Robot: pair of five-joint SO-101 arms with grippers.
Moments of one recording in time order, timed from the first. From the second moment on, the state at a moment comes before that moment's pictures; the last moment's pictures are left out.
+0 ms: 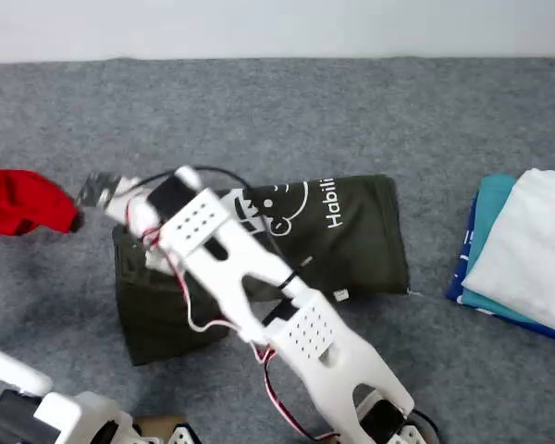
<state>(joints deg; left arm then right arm) -70.2 -6.6 27.6 67.2 -26.9 -52.6 53.5 -62.5 100.5 22.5</state>
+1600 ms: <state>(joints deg) -71.9 -6.8 29.8 66.2 -27.0 -59.3 40.2 -33.2 100.5 19.3</state>
